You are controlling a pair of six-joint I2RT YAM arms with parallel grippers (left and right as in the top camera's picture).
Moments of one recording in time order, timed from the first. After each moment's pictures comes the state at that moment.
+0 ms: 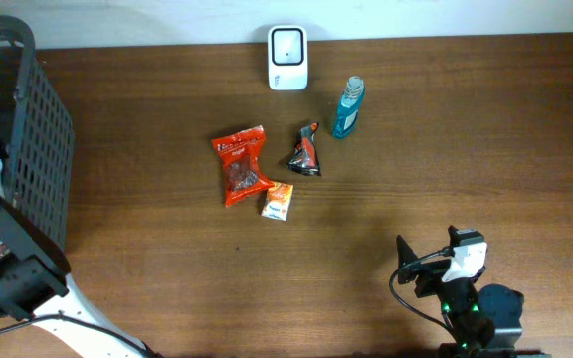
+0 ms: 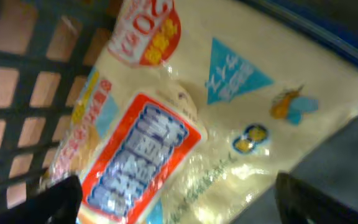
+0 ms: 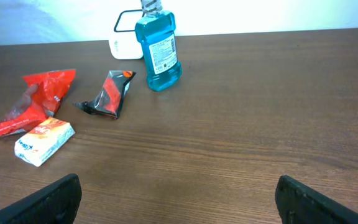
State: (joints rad) left arm 0.61 2.19 1.77 -0.81 -0.48 0.09; right arm -0.02 0.01 0.13 -0.41 -0.23 0.06
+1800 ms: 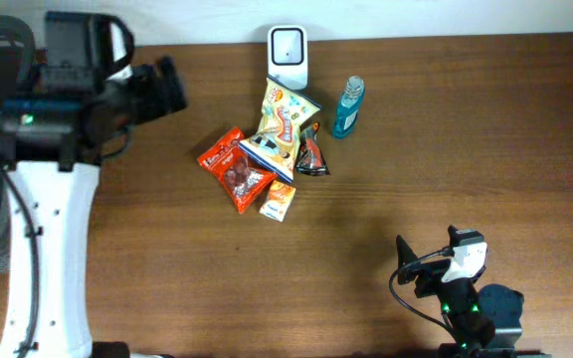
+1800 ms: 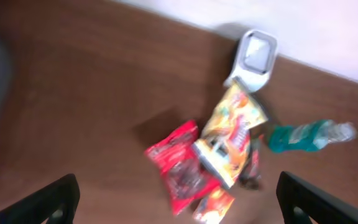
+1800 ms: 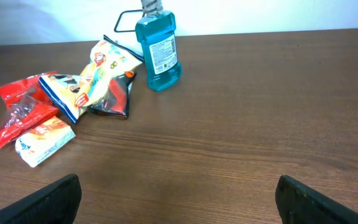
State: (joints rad) left arm -0.07 1.59 1.96 -1.22 0.03 -0.36; right arm -0.02 0.01 0.13 -0.41 -0.23 0.06
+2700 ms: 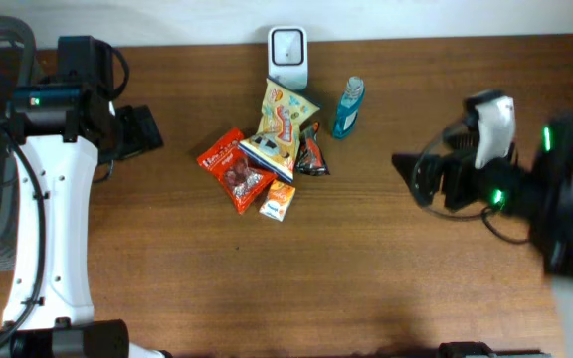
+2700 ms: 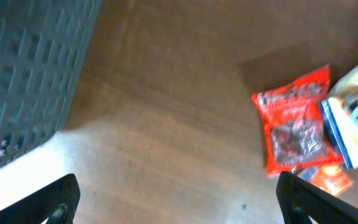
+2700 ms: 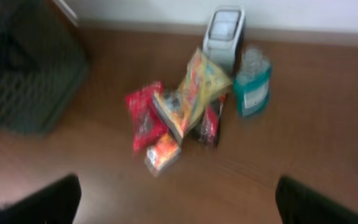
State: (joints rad) left arm 0.02 1.66 1.84 -1.42 -0.17 -0.36; right arm -0.02 1.19 1.50 -1.05 -0.59 -0.06
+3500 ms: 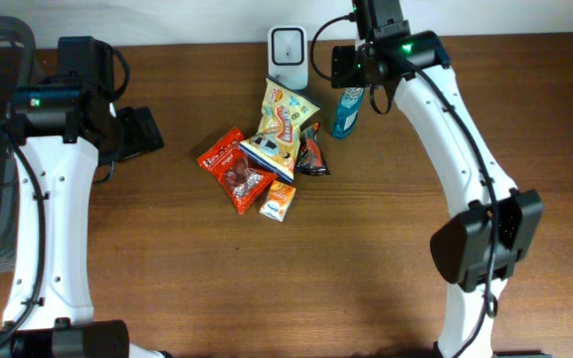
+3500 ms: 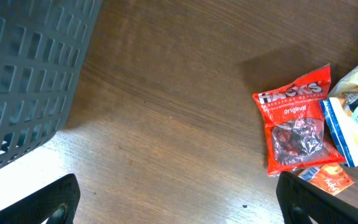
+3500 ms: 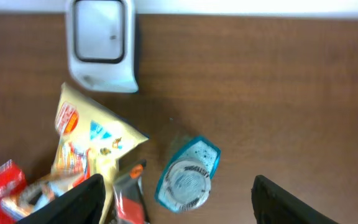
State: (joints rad) left arm 0.02 1.66 1.84 -1.42 -0.17 -0.36; right arm 0.28 2.12 2.14 -0.97 0.10 0.30
